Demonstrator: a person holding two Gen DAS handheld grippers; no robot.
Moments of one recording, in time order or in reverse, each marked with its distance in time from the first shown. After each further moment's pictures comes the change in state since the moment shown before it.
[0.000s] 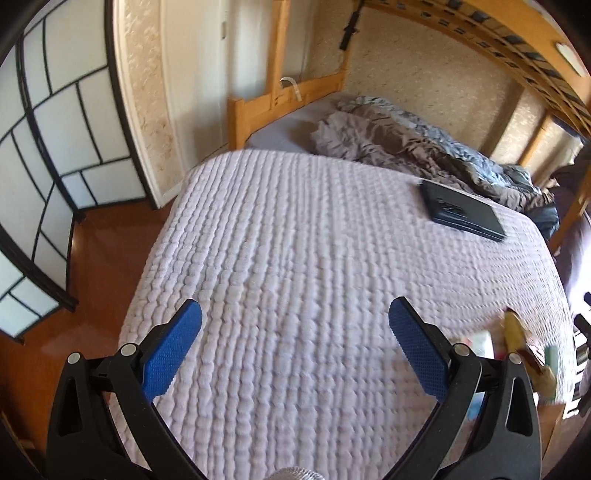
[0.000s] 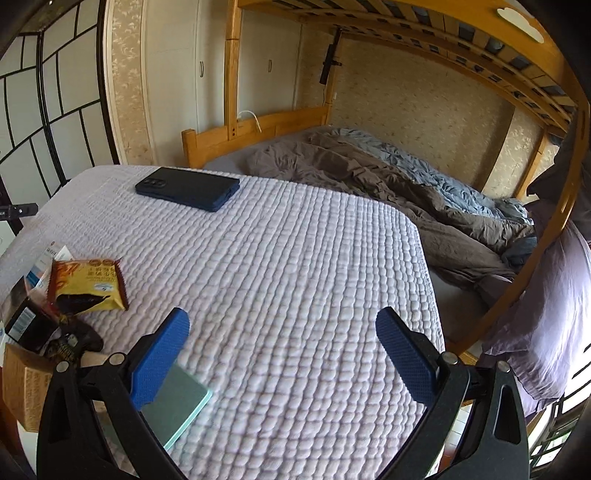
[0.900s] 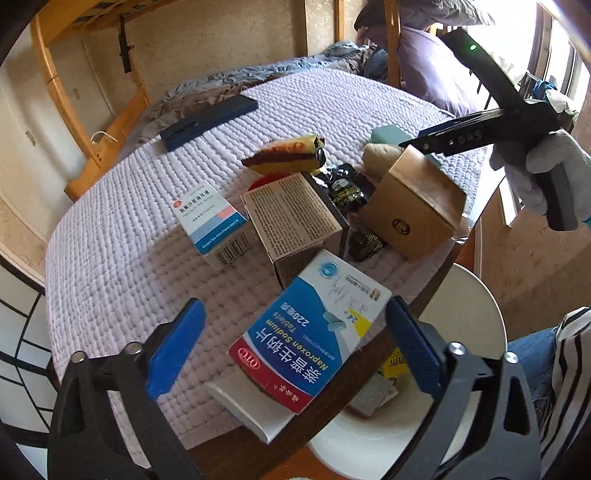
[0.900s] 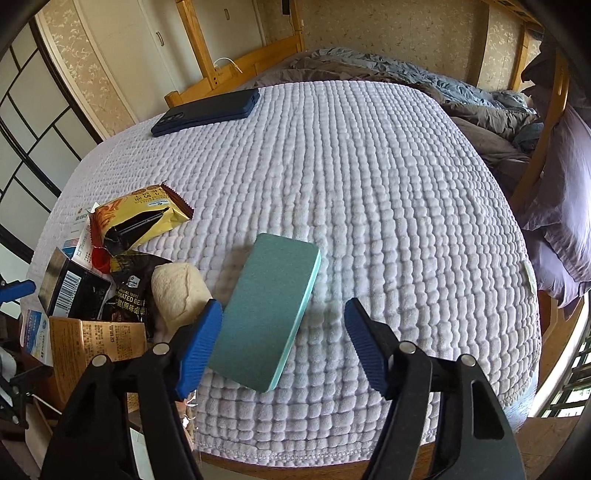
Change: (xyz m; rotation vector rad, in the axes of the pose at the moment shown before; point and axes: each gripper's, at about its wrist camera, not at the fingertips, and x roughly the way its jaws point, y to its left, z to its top) left arm -0.046 -0.126 -0.113 0.711 0.121 -0.322; right arm -0.001 0.051 -0.058 0.281 0.252 0.099
